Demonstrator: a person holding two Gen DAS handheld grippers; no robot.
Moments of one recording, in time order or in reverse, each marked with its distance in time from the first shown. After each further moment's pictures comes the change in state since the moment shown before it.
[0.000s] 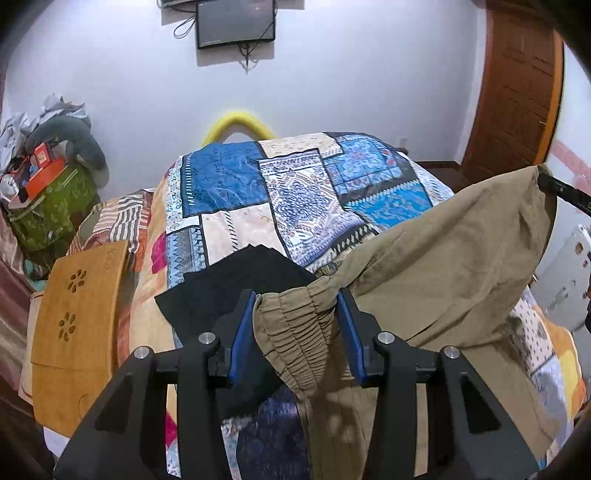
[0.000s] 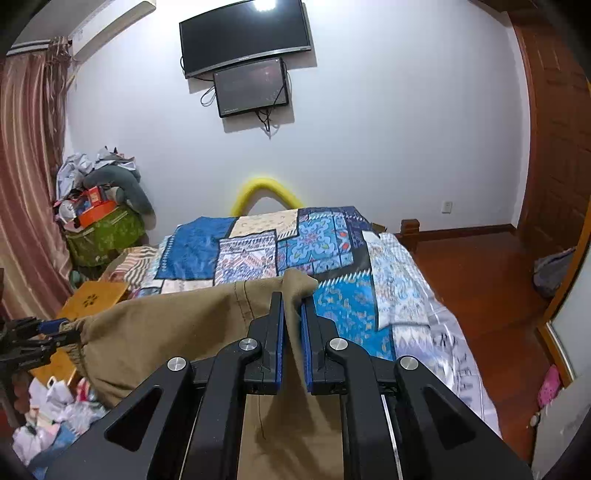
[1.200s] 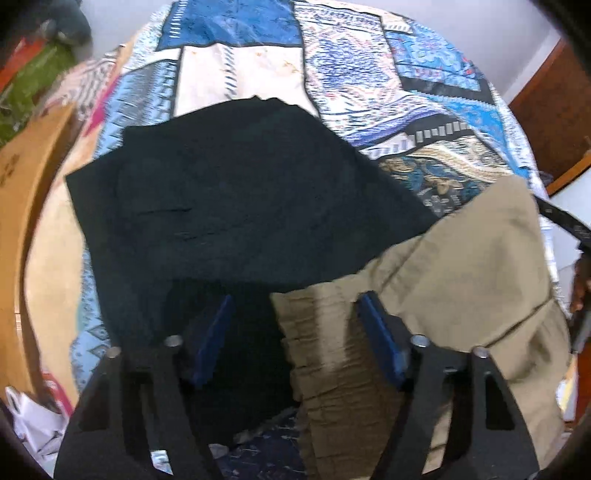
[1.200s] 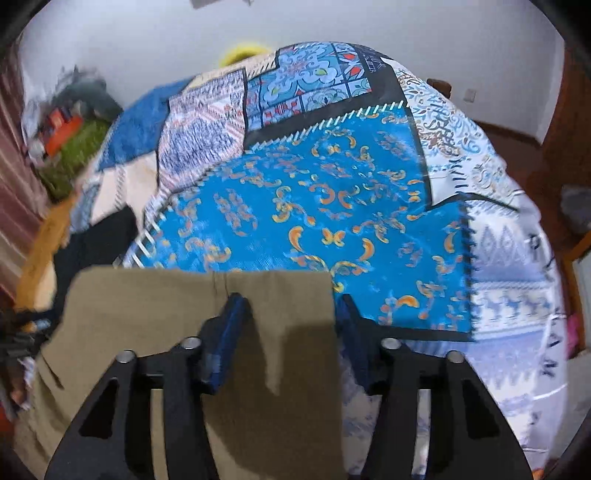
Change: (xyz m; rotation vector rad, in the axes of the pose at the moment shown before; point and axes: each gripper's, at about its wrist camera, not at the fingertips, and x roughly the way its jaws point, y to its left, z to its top) left arm 0.200 0.047 -0.055 -0.230 0.425 -0.107; right arm 0.200 -0.045 -0.082 0.062 0.453 0.019
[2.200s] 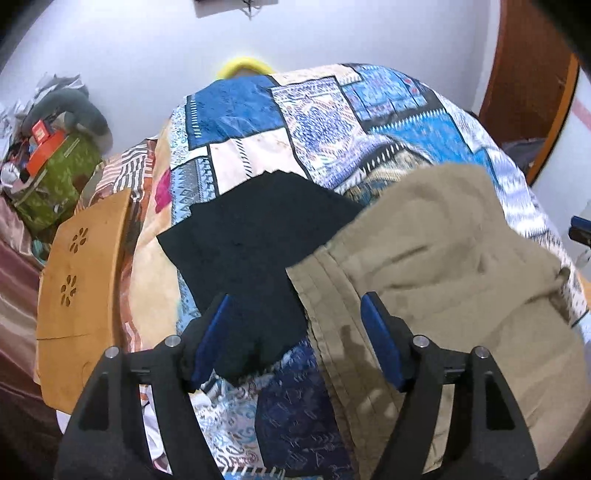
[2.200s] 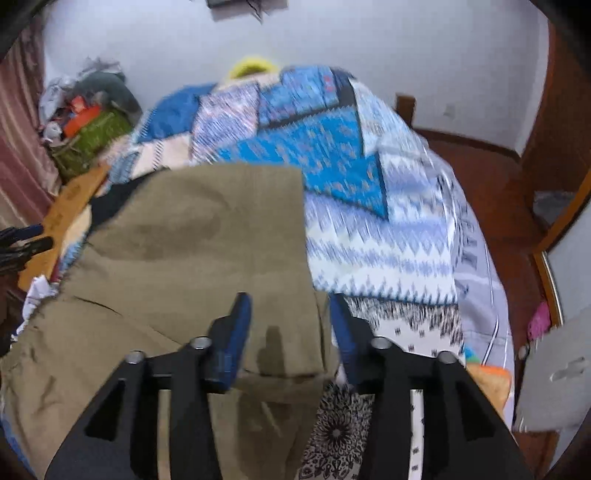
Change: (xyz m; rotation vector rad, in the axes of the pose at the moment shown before) left arm -0.126 -0.039 -0.051 0.217 -0.221 0.196; right arm -0.153 0.015 -0.104 -0.100 -0.068 -0.057
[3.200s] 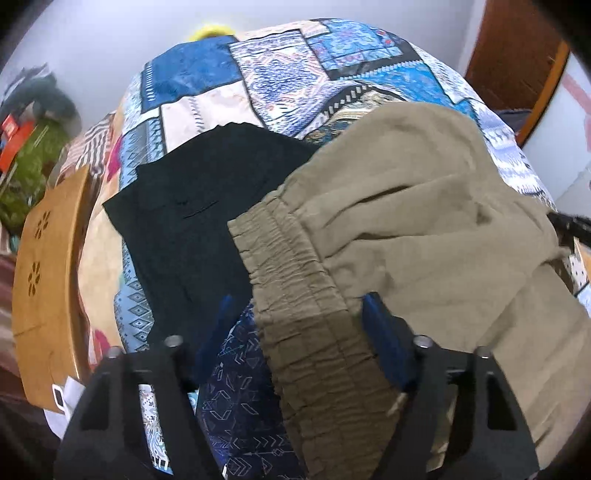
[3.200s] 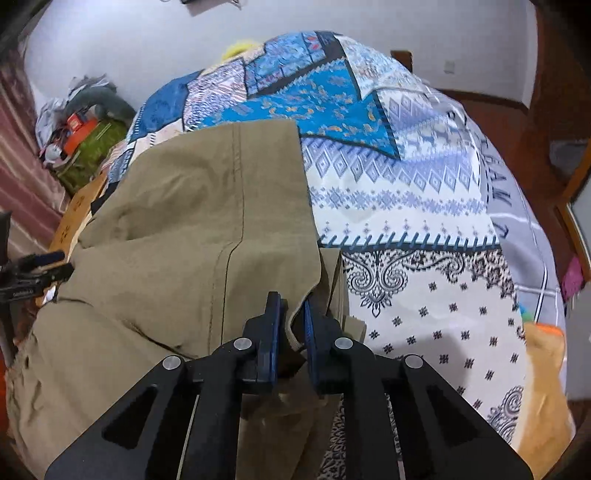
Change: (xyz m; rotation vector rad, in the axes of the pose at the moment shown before) left arm 0.042 -0.043 -0.031 0.070 0.131 -0.075; right arm 0.050 -0.026 -0.040 0.130 0.078 0.088
